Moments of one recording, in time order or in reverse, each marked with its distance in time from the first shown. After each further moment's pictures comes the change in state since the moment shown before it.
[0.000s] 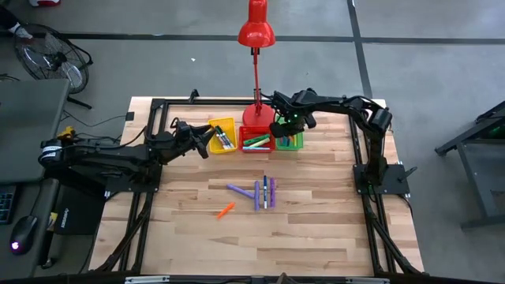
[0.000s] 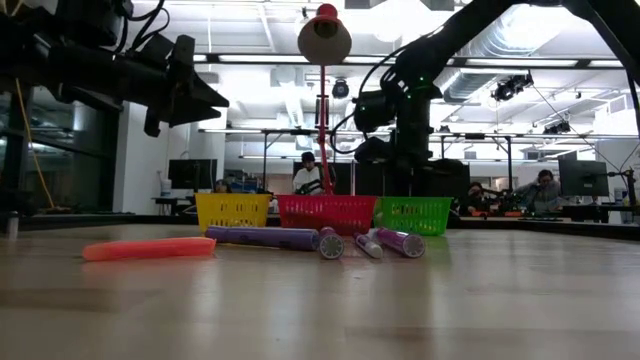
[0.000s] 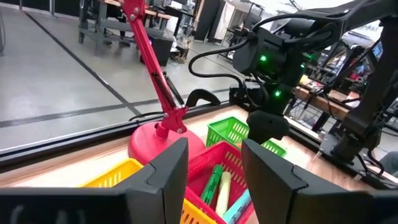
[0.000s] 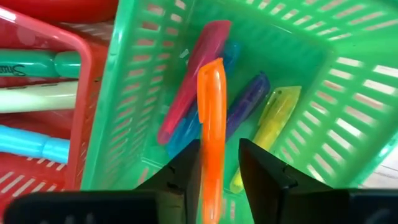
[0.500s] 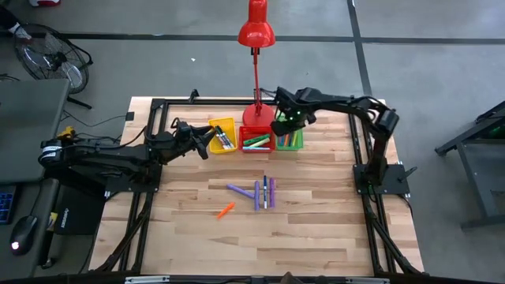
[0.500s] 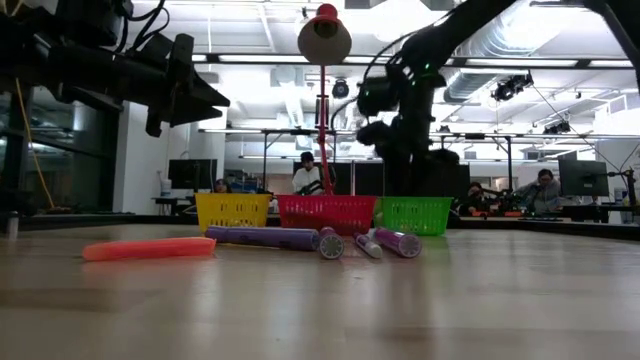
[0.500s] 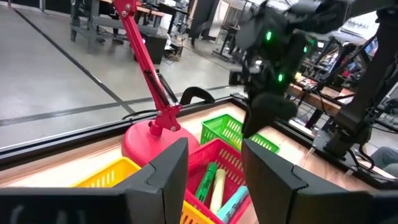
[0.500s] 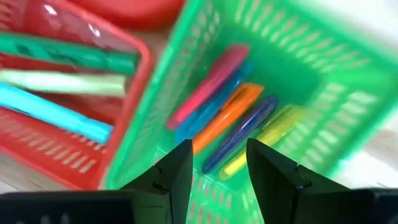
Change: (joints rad) left arm 0.000 0.000 0.000 -0.001 0.031 0.000; right arm -0.012 -0.072 0.000 0.009 -0.009 -0.129
